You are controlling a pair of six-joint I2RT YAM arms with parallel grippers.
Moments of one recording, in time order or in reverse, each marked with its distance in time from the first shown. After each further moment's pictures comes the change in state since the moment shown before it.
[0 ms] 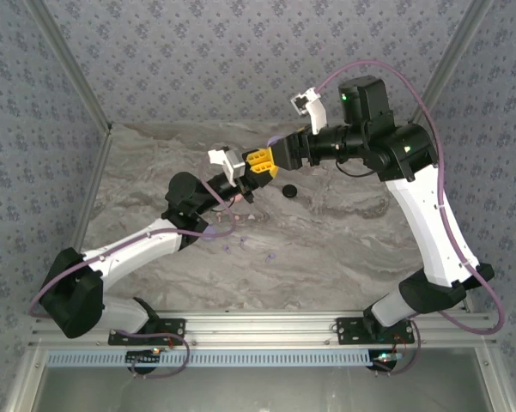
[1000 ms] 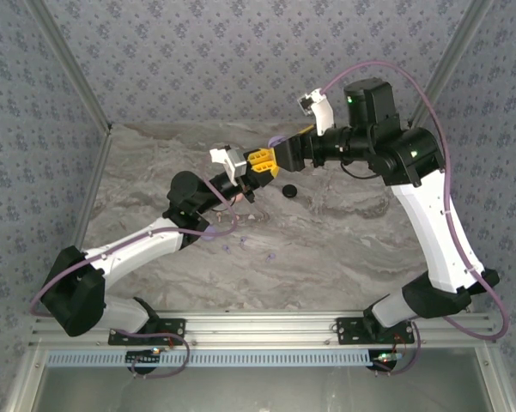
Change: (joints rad) left arm 0.000 0.013 0.006 -0.003 0.000 -0.011; right arm -0.003 -0.036 -0.020 -0.004 0.096 -0.022
